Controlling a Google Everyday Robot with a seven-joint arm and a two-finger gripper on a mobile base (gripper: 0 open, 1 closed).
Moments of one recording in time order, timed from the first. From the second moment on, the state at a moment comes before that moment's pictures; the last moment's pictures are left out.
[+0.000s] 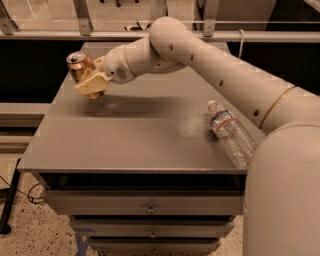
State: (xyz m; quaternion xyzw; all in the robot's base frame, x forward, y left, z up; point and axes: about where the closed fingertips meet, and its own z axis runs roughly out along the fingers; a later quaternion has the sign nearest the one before) arm 0.642 0.197 0.892 -0.59 0.58 0.37 0.42
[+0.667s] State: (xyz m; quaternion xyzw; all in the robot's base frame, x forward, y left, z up) arm 0.693 0.147 0.907 -0.65 0.61 0.28 0.34
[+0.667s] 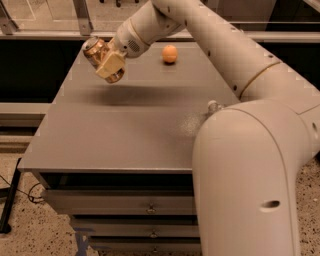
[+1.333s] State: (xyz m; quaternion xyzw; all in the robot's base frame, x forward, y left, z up) arm 0.630 0.108 0.894 -0.78 0.58 0.17 0.16
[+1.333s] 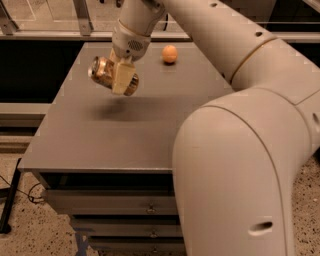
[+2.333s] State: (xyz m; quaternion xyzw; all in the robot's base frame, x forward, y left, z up) arm 0.573 0.083 0.875 -0.82 0.57 0.06 0.05
